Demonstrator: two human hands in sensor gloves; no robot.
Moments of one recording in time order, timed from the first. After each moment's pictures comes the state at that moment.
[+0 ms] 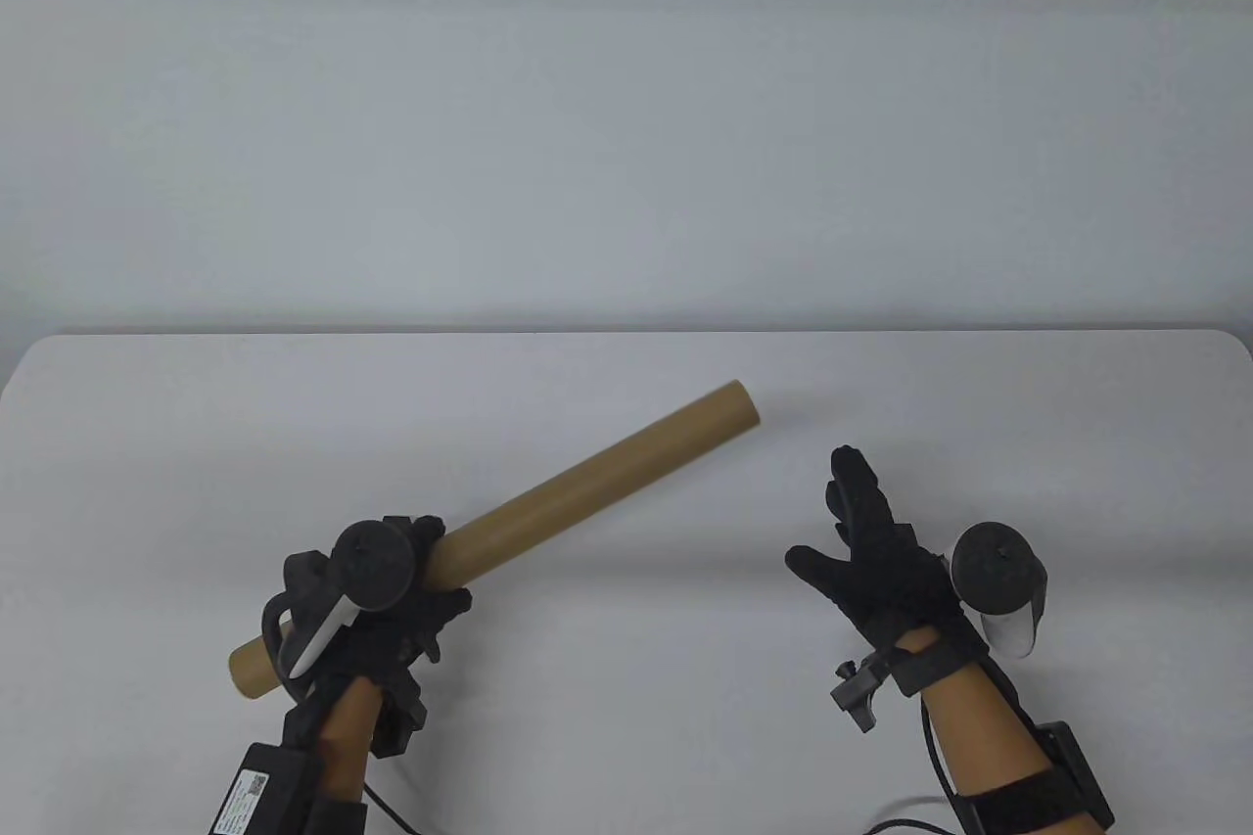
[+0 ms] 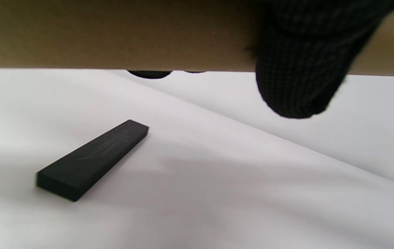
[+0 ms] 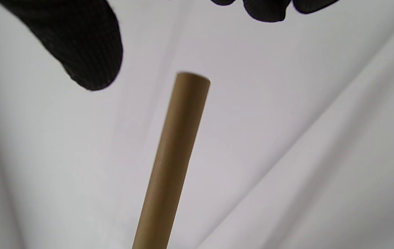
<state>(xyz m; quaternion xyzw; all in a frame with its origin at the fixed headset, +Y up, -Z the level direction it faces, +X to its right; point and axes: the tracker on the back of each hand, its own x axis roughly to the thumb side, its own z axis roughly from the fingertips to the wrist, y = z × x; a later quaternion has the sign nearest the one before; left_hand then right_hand) -0.265 -0.685 -0.352 -0.05 0.06 0.19 0.98 0.228 -0.660 -0.350 0.23 -0.09 0.82 0.52</state>
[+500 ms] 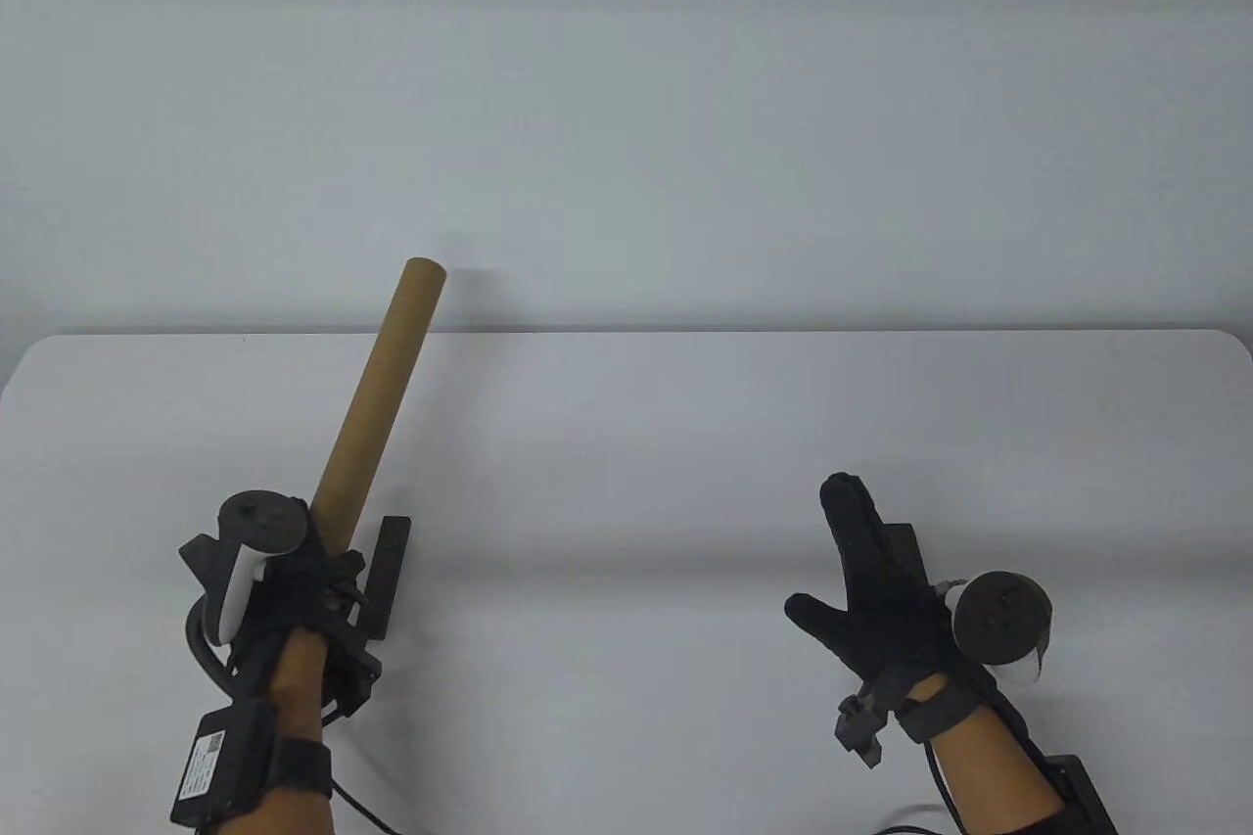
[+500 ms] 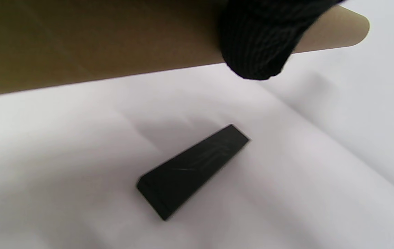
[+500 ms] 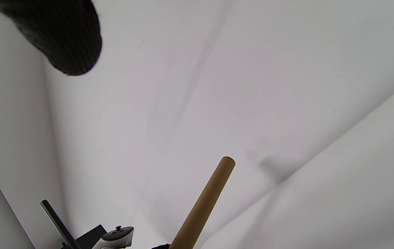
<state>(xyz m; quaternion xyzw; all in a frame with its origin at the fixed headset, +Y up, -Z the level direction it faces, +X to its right) -0.340 -0.709 -0.378 -0.13 0.28 0.26 0.92 0.222 -0.669 -0.327 0.31 -0.10 0.81 0.49</state>
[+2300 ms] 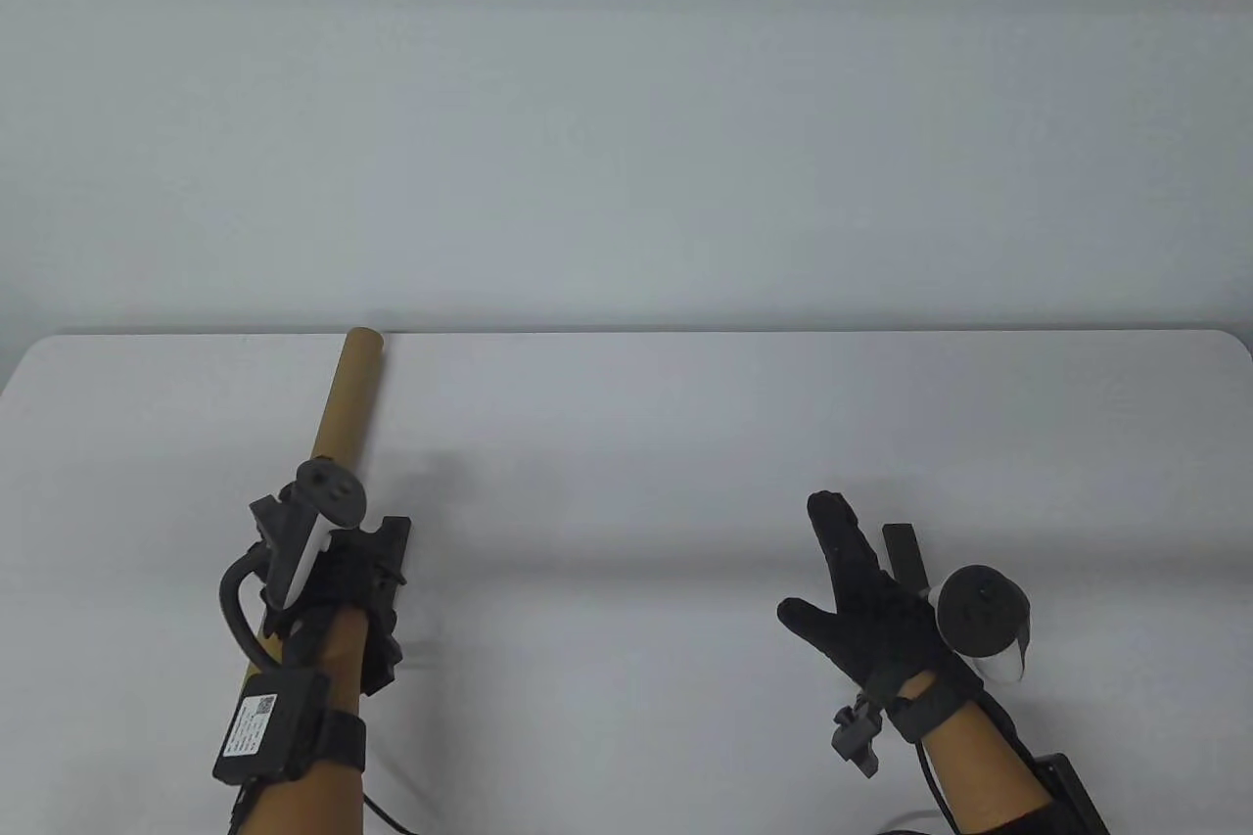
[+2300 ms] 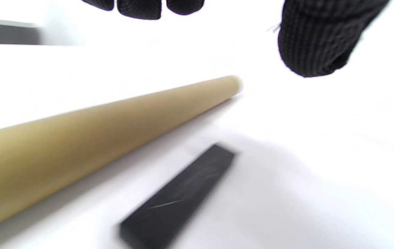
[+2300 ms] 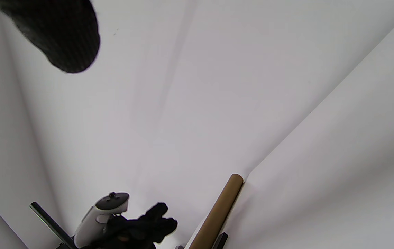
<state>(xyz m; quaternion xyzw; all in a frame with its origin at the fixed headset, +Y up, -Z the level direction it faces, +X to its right) -0.277 -0.664 -0.389 -0.06 0.21 0.14 0.97 0.221 -0.697 -0.338 0.28 -0.05 0.81 0.52</state>
